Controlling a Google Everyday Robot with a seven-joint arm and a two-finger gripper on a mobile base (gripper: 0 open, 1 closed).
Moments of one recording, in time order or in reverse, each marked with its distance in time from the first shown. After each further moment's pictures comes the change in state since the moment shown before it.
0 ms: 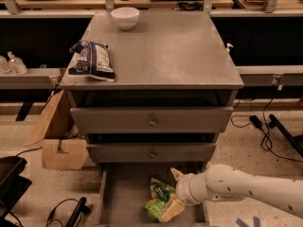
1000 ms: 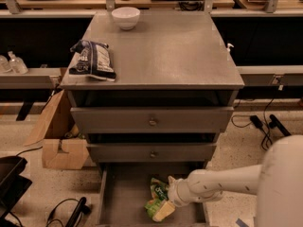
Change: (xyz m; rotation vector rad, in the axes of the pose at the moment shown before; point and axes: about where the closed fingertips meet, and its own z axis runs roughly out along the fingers) arm 0.066 -0.023 0.096 0.008 0.116 0.120
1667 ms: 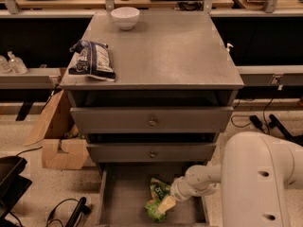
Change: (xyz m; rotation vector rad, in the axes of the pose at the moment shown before) arm 0.057 -0.053 0.068 -0.007 0.100 0.183
